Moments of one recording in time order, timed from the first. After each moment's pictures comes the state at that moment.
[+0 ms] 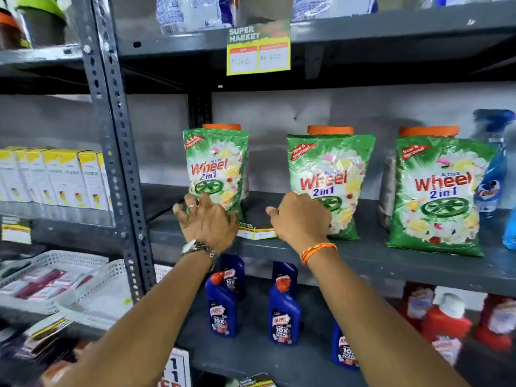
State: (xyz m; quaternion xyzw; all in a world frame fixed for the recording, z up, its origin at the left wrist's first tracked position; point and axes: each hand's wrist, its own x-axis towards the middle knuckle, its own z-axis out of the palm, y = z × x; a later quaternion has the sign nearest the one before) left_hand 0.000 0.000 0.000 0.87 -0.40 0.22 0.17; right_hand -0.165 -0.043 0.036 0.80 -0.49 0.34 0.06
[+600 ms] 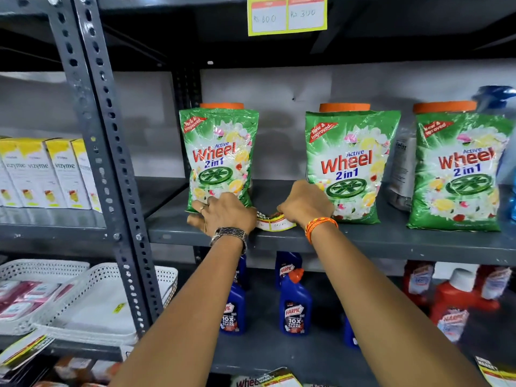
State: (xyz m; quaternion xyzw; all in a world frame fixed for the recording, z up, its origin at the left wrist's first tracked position) left_hand 0.021 -0.034 -0.008 0.85 -0.37 0.01 0.38; right_hand -0.105 -0.081 0.022 0.73 -0.62 0.27 -0.07
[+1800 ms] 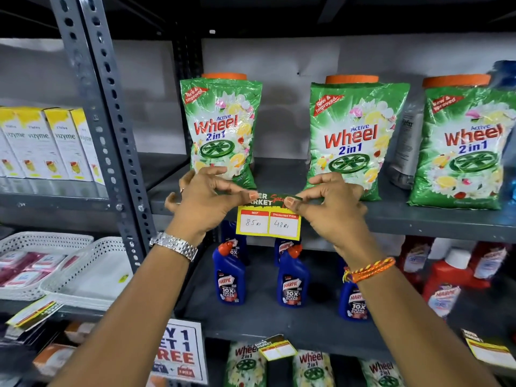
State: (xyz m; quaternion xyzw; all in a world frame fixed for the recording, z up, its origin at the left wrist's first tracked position) left_hand 0.051 0.044 -0.009 0.62 -0.57 -0.11 0.52; right_hand -0.165 -0.007 -0.009 0.74 -0.48 0.43 -0.18
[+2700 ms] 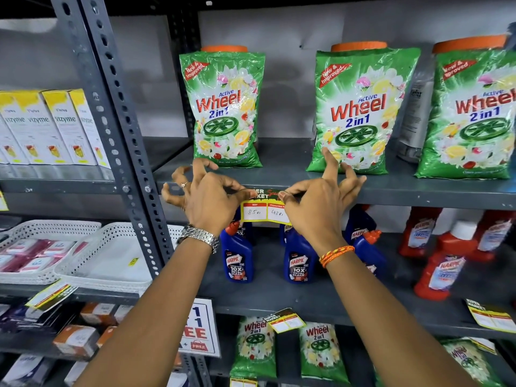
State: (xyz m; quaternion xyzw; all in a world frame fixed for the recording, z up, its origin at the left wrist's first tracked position) left_hand 0.053 0.035 -0.055 0.75 -0.50 0.08 0.42; right_hand -0.124 -0.015 -0.067 0.71 -0.53 0.47 -0.03
